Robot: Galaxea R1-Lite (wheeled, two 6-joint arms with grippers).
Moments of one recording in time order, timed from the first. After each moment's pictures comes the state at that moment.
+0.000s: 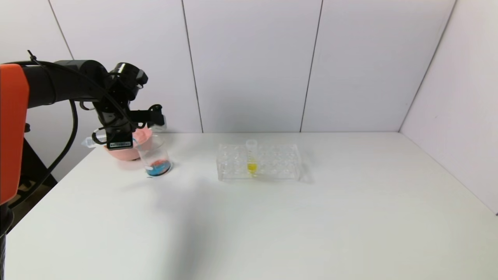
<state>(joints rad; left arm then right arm) -0.09 2.16 -2.02 0.81 0.46 1.17 0.00 0.00 0.00 0.01 0.00 0.00</state>
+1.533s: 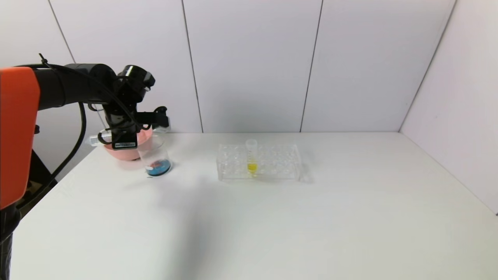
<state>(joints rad) -0.12 2.17 -2.02 0.79 0.52 1.17 0.00 0.00 0.00 0.01 0.00 0.00</state>
